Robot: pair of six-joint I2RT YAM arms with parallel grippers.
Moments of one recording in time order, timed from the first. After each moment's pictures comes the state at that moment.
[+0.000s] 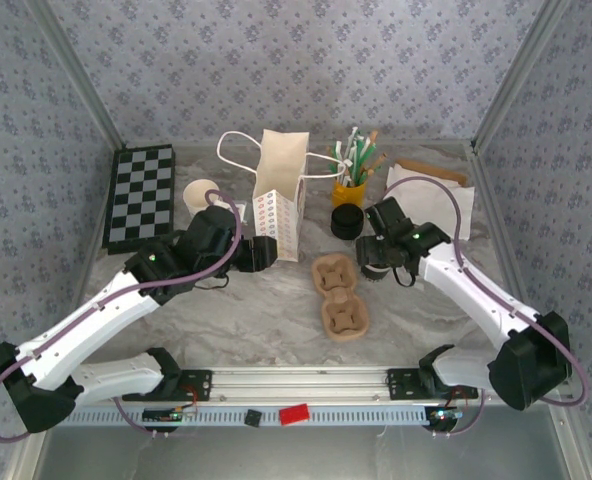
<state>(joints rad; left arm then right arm) -0.86 1.06 1.14 -0.77 -0.10 -0.68 0.52 1.24 1.01 -0.85 0.22 0.38</state>
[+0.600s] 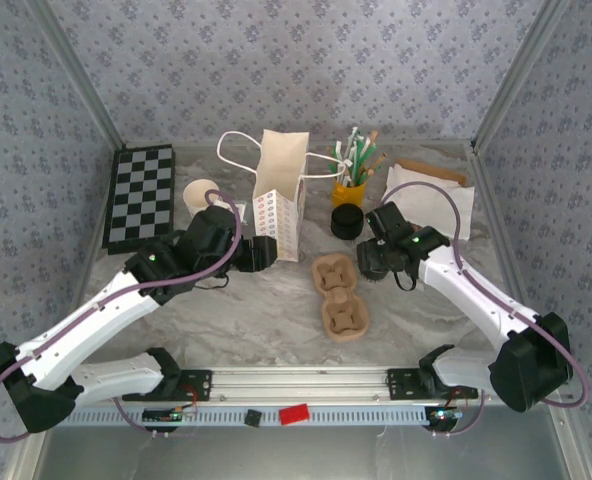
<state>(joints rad) -0.86 1.06 1.14 -0.77 -0.10 -0.68 0.52 1.24 0.97 -0.85 0.22 0.38</state>
